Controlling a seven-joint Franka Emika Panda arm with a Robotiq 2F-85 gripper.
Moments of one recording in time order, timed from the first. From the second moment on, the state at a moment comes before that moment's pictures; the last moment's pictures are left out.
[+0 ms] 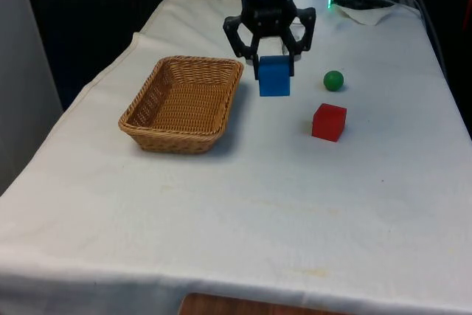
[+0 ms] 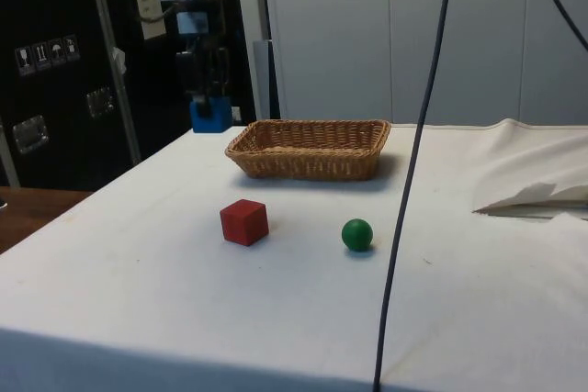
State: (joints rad) arm 0.14 0.45 -0.26 -1.75 0.25 2.14 -0.30
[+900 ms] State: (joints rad) arm 0.13 0.39 -0.36 -1.84 0.26 2.15 -0.51
